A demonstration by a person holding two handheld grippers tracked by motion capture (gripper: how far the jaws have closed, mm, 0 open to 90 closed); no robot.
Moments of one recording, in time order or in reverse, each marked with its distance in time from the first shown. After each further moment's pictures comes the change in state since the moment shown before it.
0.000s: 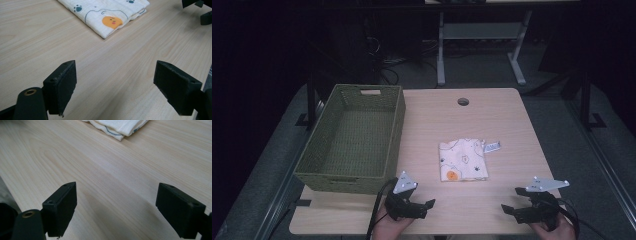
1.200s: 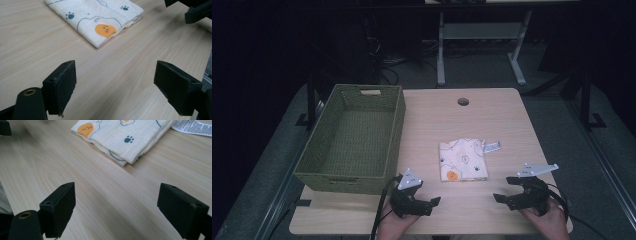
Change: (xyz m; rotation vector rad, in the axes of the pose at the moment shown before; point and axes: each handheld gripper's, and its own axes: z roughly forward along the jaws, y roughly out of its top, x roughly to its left) left arm -0.006 0.013 0.010 -0.009 -0.031 -0.010; right arm -0.009 0.036 0.016 -0.001 0.075 -0.003
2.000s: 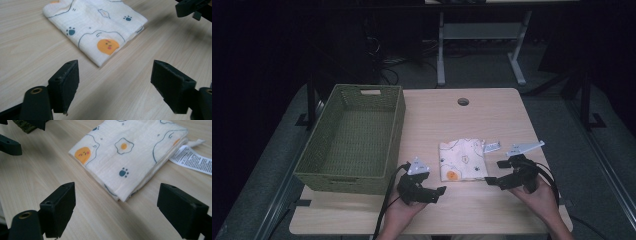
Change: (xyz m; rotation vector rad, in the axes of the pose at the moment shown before) left arm 0.005 0.033 0.015 0.040 -0.003 -0.007; right arm -0.015 0.054 0.015 0.041 0.043 -0.017
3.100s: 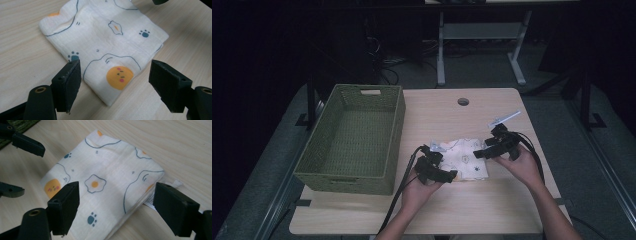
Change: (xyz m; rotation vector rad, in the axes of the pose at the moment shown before) left arm 0.011 0.047 0.051 0.115 0.045 -0.035; right arm -0.040 0.075 0.038 0.099 -0.021 0.003
